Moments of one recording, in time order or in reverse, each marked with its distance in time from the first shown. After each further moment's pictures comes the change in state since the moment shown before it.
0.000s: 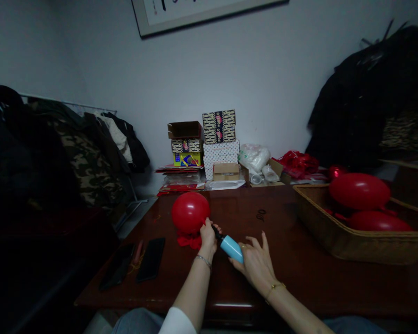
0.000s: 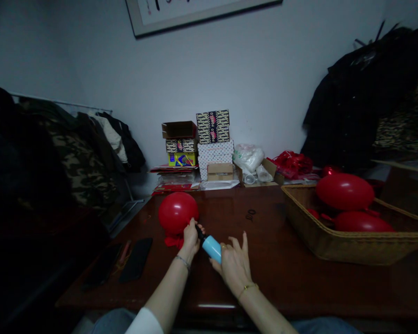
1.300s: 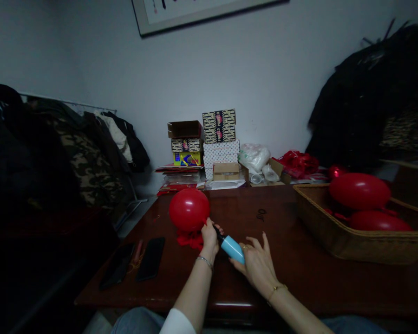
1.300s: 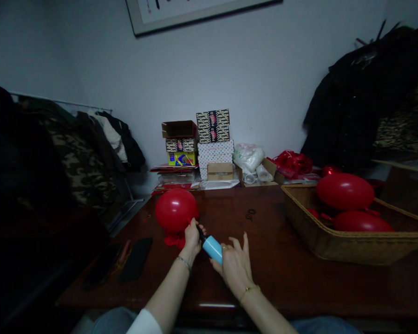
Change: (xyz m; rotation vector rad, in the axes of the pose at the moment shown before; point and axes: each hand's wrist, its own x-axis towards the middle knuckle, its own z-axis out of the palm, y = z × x) left_hand -0.005 -0.002 0.003 0.003 0.004 0.002; right_hand -0.003 0.002 0.002 0.024 0.012 0.002
